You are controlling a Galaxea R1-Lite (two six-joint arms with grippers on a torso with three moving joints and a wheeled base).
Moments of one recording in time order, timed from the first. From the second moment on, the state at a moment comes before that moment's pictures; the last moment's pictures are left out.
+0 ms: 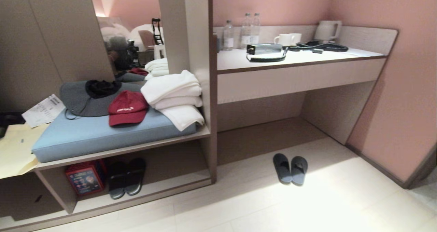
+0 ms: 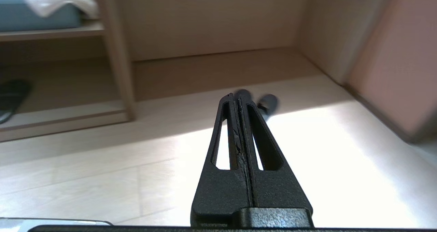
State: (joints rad) left arm 0.00 0.00 0.00 0.00 0.00 -0.01; right arm -0.01 0.00 0.00 0.00 0.00 -0.02
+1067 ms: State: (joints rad) left arm 0.00 0.00 0.00 0.00 0.00 -0.01; right arm -0.01 0.00 0.00 0.00 0.00 -0.02
